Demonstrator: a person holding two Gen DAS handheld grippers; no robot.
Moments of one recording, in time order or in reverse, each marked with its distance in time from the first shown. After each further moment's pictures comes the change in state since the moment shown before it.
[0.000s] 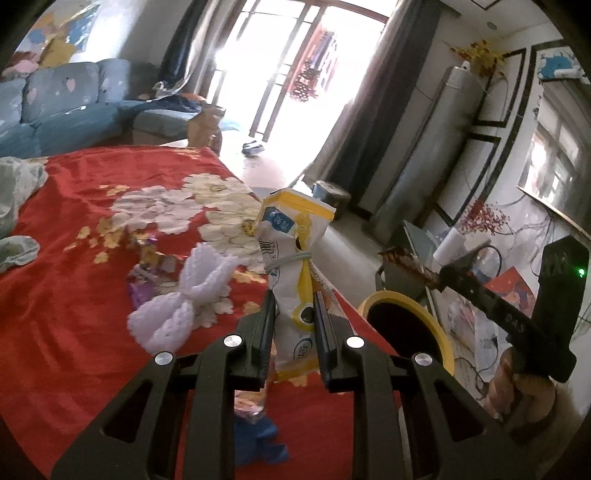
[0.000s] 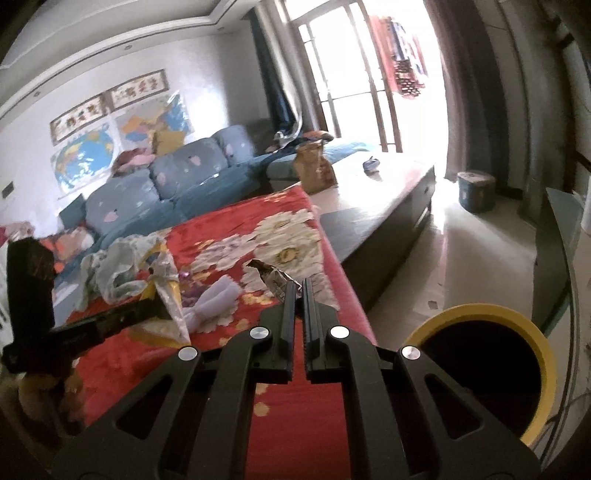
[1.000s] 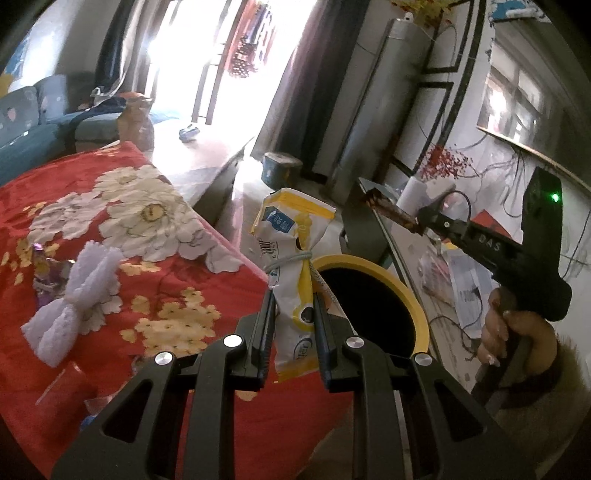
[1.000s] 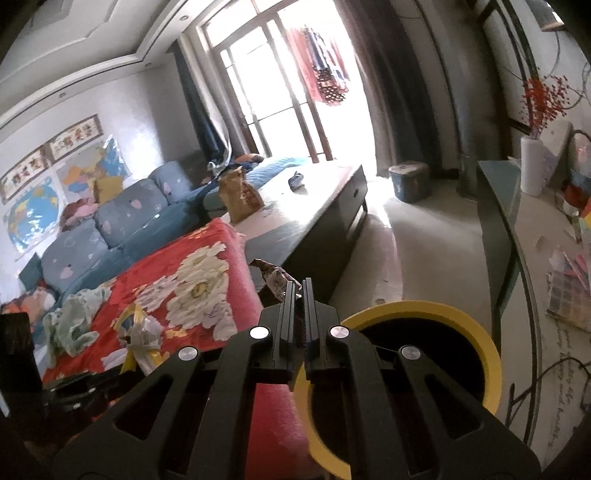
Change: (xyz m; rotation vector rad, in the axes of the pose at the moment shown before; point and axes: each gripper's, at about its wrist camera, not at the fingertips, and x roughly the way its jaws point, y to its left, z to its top) left arm 0.061 -0.091 -0.022 0.183 0.111 -0.125; right arm -0.026 -0.092 0.000 0.193 -0.081 -0.198
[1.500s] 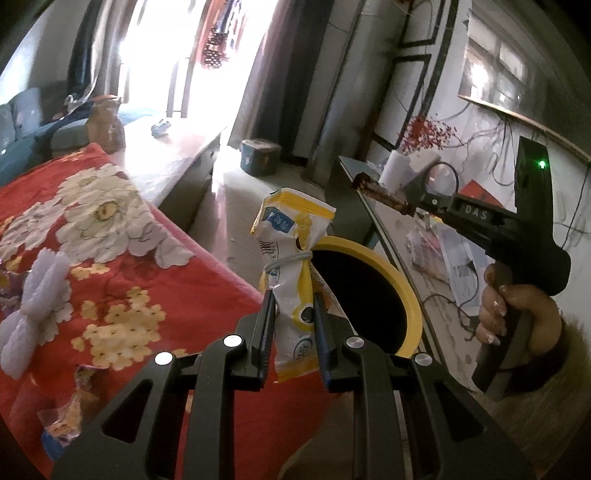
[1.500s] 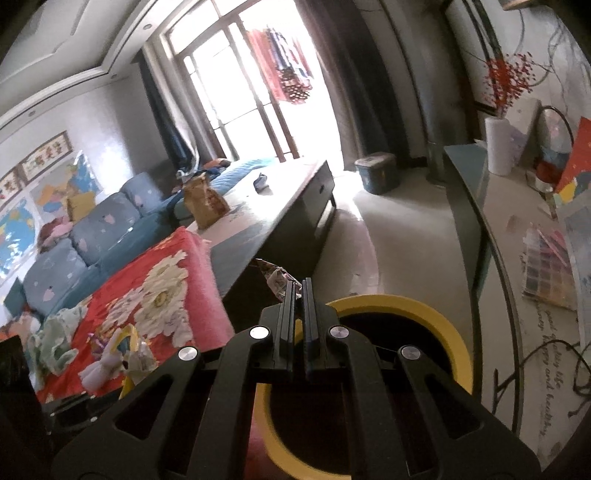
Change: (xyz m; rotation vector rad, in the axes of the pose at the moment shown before) left arm 0.043 -0.038 -0.008 0.088 0.061 -0.040; right arm 0.003 -0.051 -0.004 0.088 -0.001 -0.097
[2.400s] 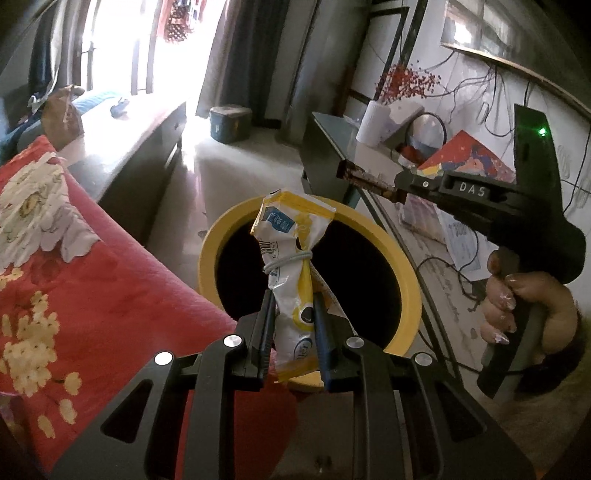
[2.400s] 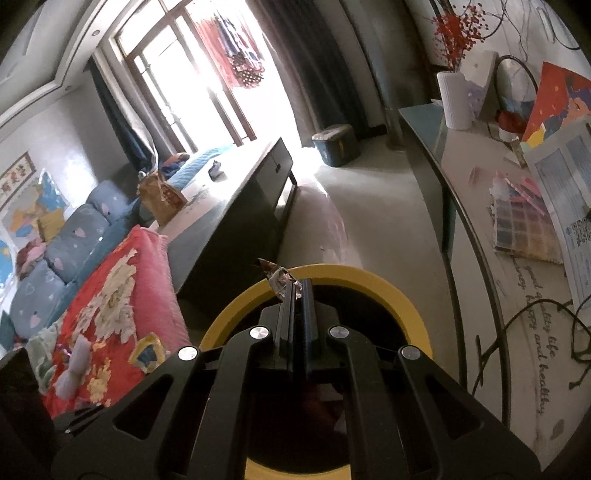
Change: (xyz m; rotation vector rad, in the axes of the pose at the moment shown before) left arm 0.093 -0.039 -0.004 0.086 0.155 -0.056; right arm 0.025 -0.067 -0.020 0.130 0.077 -0.105
